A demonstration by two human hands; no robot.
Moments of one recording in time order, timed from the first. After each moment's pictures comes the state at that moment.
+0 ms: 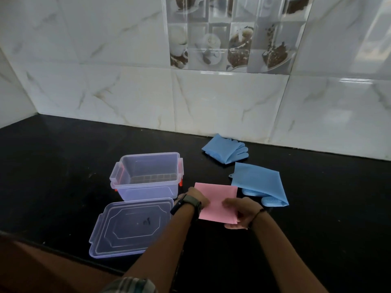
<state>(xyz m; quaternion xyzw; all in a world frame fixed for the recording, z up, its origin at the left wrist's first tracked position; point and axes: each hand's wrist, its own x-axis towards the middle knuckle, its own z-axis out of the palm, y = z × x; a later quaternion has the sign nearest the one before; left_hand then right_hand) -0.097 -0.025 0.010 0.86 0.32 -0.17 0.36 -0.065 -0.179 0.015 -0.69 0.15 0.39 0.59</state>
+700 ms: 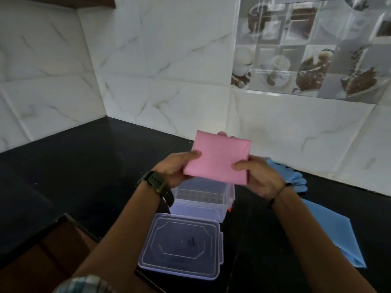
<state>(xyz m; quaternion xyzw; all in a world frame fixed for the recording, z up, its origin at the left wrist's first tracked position) -0.156 0.136 0.138 0.54 0.19 0.05 0.82 -0.034 -0.041 0.127 -0.54 -0.23 0.39 0.71</state>
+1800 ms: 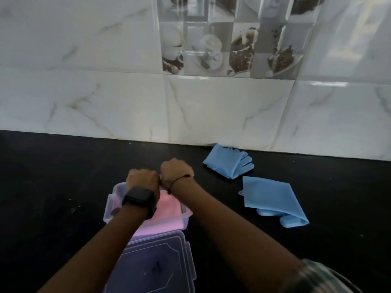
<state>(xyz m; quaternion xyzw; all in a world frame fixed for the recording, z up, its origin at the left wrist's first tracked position) -0.074 0.118 0.086 0.97 0.23 0.03 -0.01 -0.029 0.051 0.098 -0.95 -0.28 0.03 0.11</state>
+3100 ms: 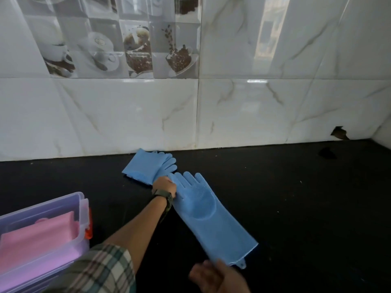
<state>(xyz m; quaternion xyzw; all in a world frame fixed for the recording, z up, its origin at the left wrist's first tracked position) 0.072 -0.115 0.010 0.89 0.22 -0.06 0.40 -0.117 -0.272 -0.008 -0.37 0.34 0.14 0.86</state>
